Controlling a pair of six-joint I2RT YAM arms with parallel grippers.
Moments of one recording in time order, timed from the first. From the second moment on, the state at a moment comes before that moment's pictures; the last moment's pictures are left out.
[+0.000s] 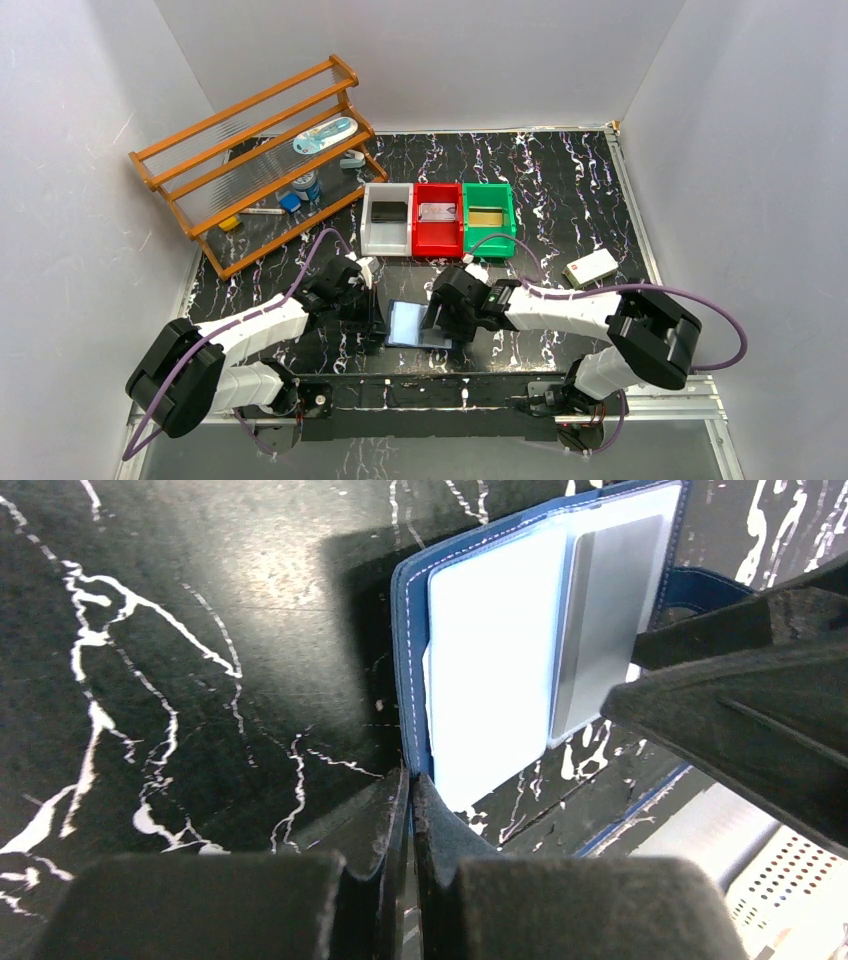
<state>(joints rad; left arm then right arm) -0.65 1.19 0.45 -0.23 0.35 -0.62 1.08 1.46 0.74 -0.36 0.08 1.30</state>
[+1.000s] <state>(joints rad) -0.65 1.21 0.45 -0.24 0.36 -0.61 1.09 1.31 0.64 -0.08 0.03 1.20</state>
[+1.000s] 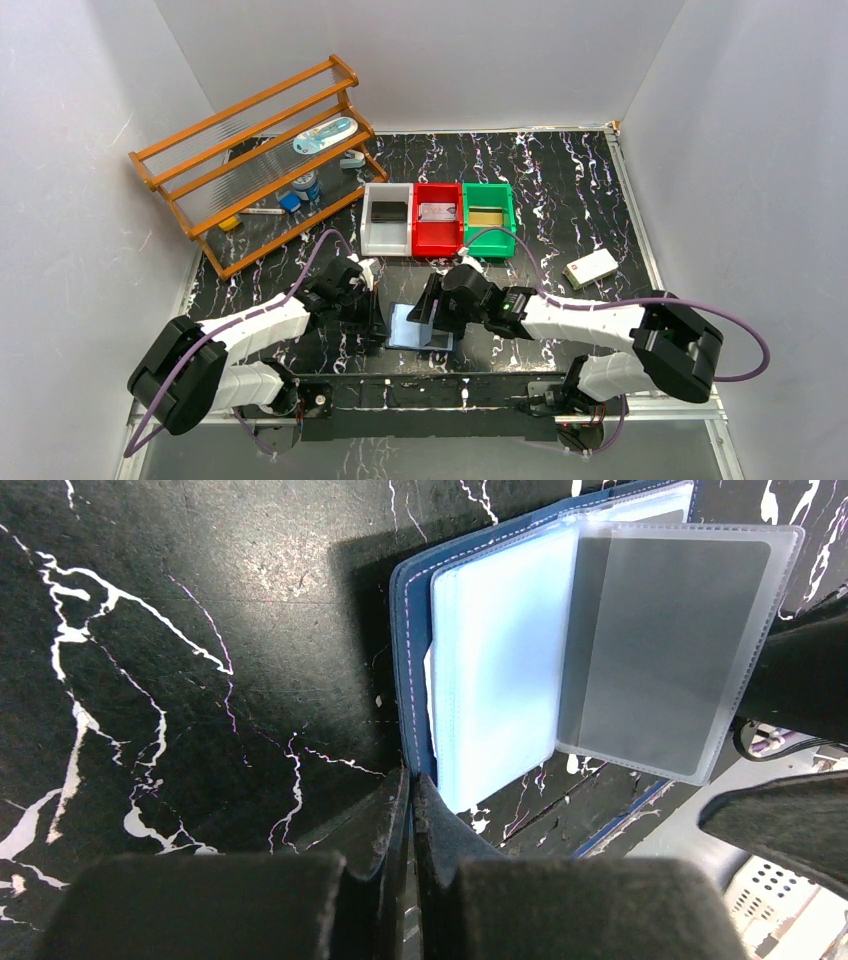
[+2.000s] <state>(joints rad) -0.65 1.04 0.49 -0.39 0.20 -0.65 1.09 1.29 0.69 -0.06 0.12 1.12</state>
